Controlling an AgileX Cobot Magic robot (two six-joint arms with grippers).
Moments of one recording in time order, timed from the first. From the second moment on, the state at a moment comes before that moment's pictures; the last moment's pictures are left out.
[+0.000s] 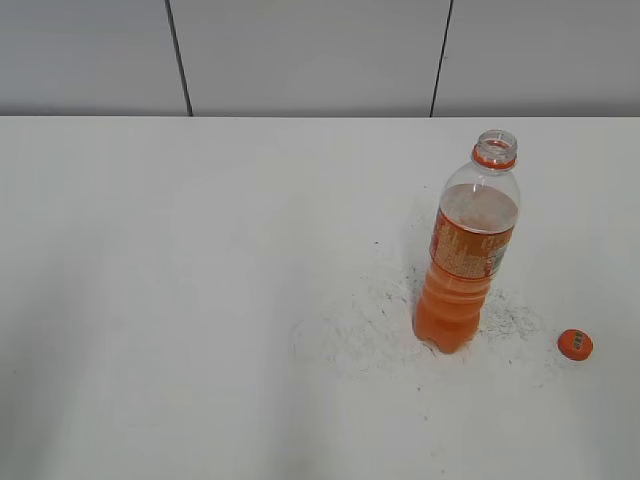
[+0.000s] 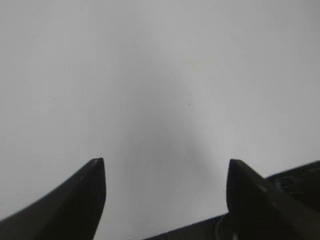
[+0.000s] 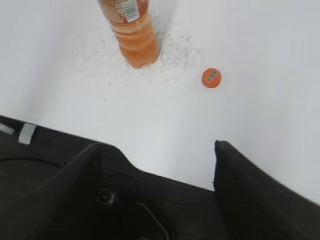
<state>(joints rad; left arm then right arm) -0.71 0.76 -0.61 0.34 0.99 -0.37 0.05 0.40 -0.70 0.29 1.21 -0.23</state>
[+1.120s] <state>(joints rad) -0.70 0.21 -0.53 0.08 1.05 -0.10 0.05 0.15 -0.45 0.15 1.10 -0.29</state>
